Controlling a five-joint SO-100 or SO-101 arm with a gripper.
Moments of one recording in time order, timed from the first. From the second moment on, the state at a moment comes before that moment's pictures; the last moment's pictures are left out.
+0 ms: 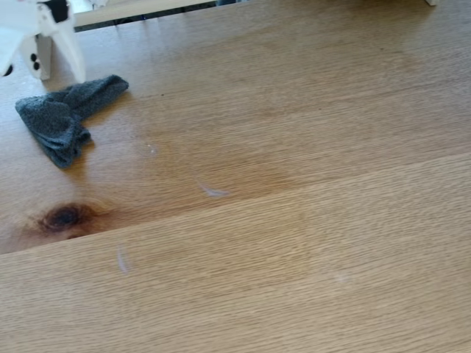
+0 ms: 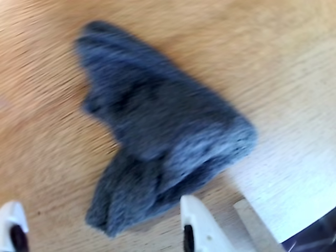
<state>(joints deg) 38.5 111.9 145.6 48.1 0.4</state>
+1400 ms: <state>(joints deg) 16.3 115.4 132.2 69.9 1.0</state>
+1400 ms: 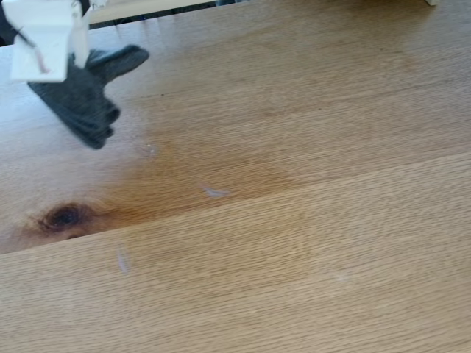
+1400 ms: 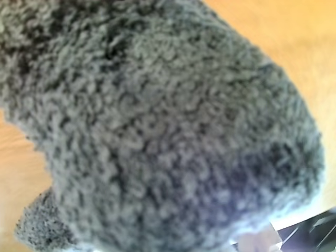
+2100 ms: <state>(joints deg) -1.6 114.7 149.5 44.5 16.7</state>
